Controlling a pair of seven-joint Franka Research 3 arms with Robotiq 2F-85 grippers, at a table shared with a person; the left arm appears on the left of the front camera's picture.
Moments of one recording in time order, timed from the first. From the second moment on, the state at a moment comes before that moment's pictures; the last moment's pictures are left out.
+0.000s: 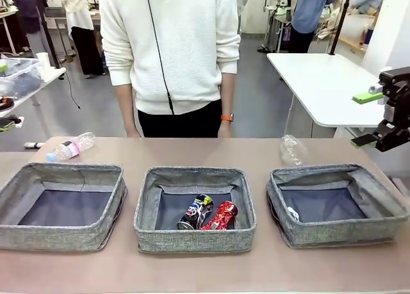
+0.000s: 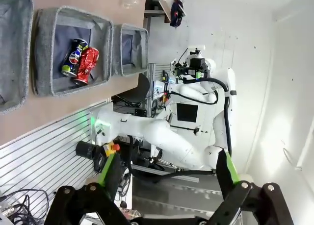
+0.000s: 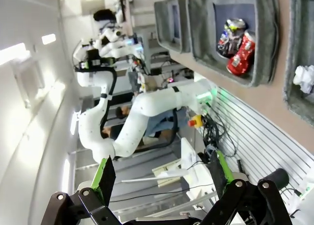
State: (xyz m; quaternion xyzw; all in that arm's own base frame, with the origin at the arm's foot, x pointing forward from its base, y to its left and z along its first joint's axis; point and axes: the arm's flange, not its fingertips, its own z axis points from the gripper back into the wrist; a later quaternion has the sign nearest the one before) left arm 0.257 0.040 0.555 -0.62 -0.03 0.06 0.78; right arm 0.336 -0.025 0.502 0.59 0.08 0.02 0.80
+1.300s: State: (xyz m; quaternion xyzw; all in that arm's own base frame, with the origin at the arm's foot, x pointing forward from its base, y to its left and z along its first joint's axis) left arm 0.257 0.039 0.556 -0.62 -0.03 0.06 0.78; right arm 0.336 -0.026 0.502 0.59 0.08 0.02 0.80
